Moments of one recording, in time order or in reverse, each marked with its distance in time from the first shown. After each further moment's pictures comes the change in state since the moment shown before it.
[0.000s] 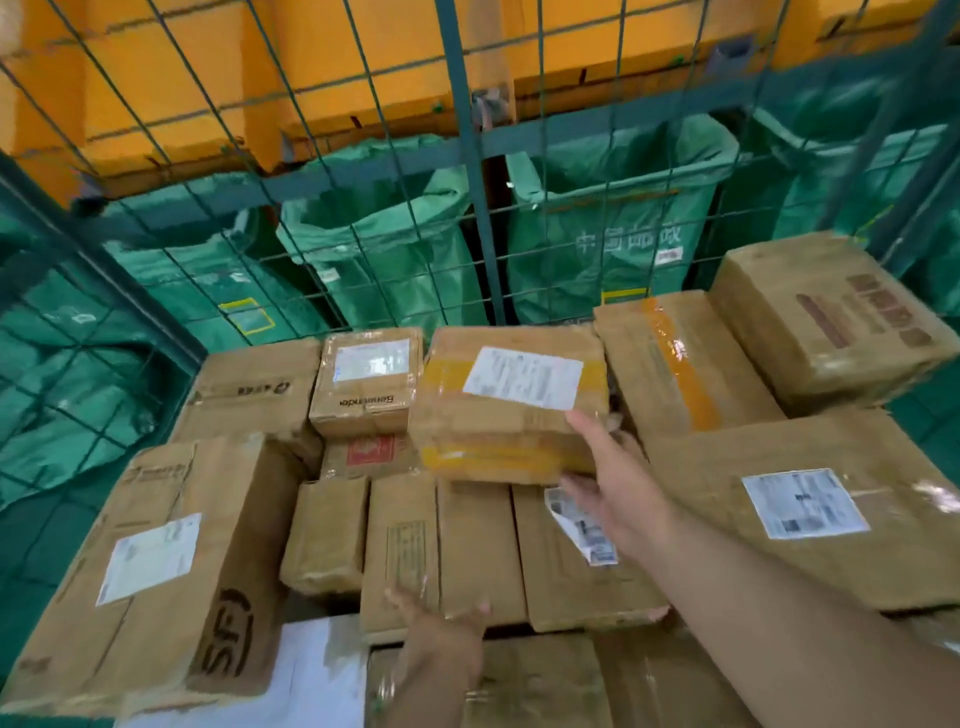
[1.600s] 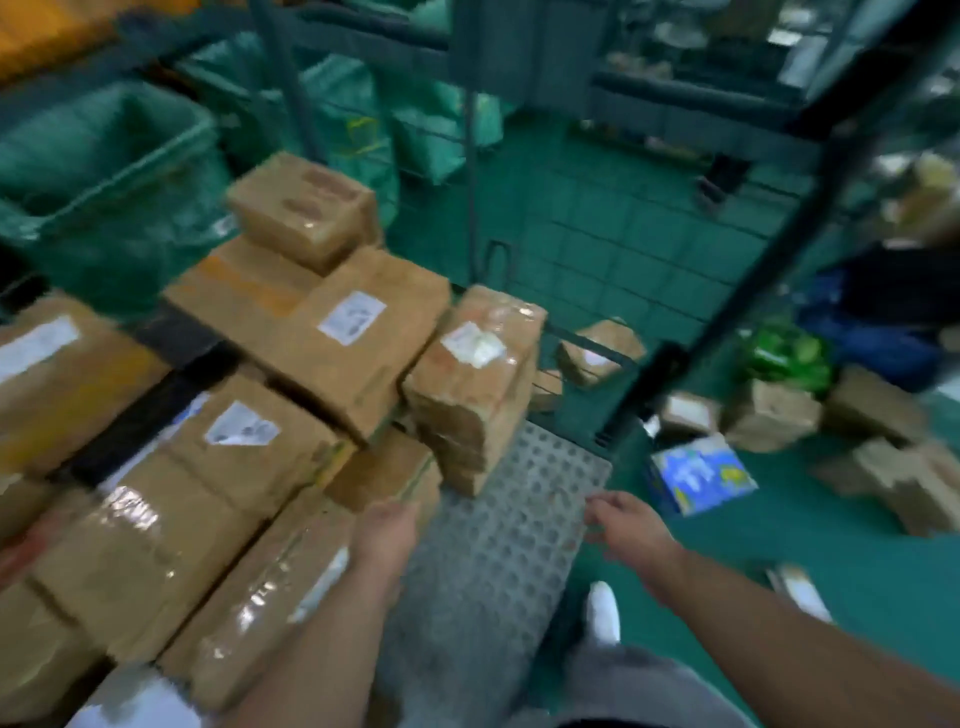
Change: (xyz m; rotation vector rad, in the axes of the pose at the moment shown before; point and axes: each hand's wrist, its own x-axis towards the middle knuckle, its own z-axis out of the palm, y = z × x) left_hand -0.171 -0.112 0.059 0.697 -0.593 0.483; right_hand -0.414 0.194 -0.255 -0.122 0.821 0.189
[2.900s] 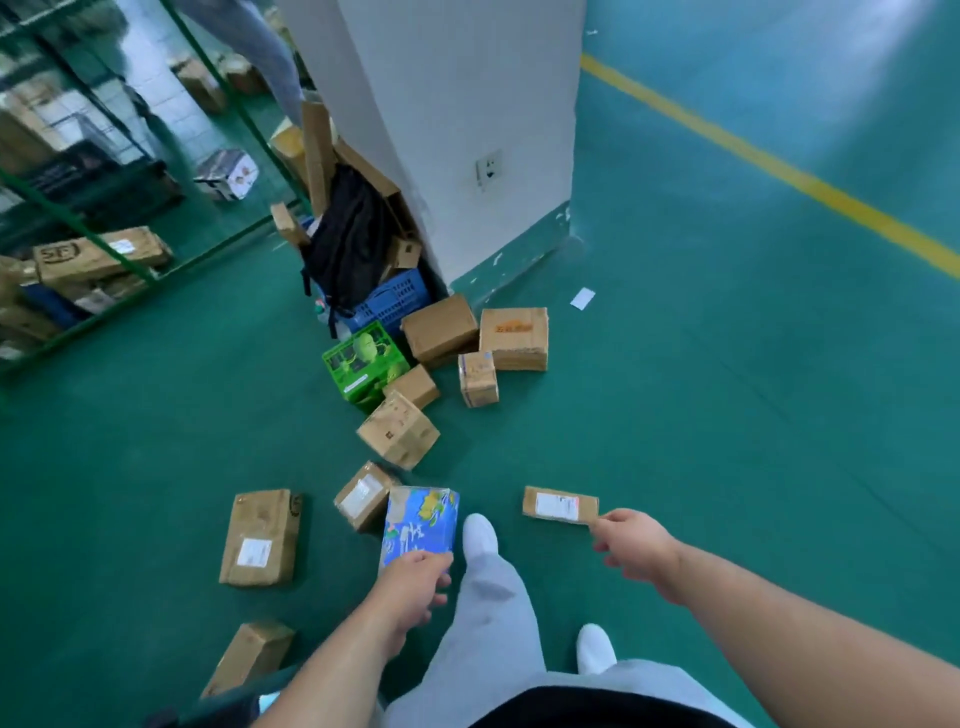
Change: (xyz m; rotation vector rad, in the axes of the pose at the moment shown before) left_hand -0.270 0.191 0.691 1.053 -0.694 0.365; right_hand 0.019 0.328 -0.570 0.734 0.441 0.476
